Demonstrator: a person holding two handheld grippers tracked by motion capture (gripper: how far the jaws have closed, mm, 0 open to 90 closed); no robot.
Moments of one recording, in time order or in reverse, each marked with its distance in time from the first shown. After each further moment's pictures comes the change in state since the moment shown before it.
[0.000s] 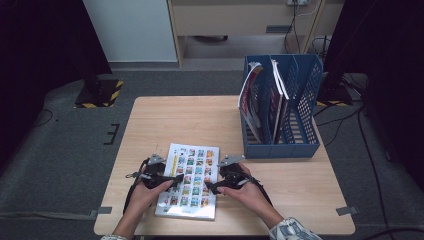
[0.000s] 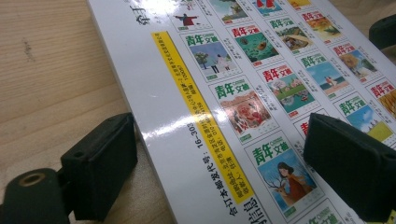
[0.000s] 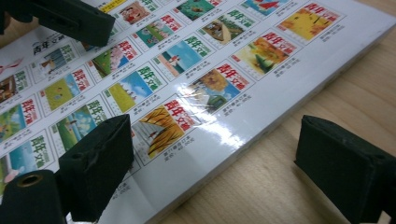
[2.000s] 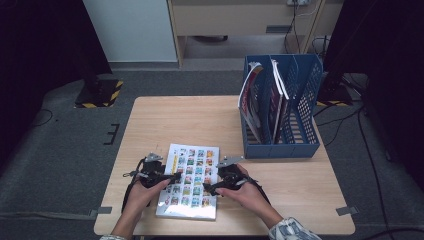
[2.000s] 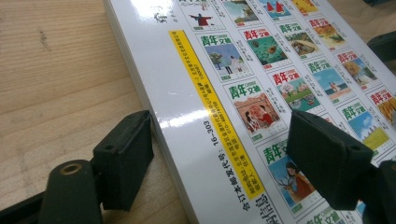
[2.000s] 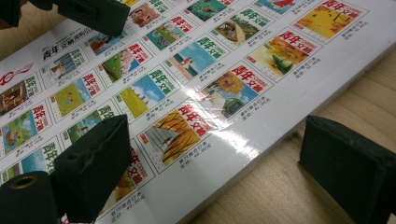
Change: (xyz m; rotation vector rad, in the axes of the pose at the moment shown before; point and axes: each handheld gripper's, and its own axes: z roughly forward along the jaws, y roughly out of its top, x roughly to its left) left arm 0.005 0.003 -0.005 0.018 0.000 -0.060; right arm 0.003 -0.002 0.005 -0.008 0.041 0.020
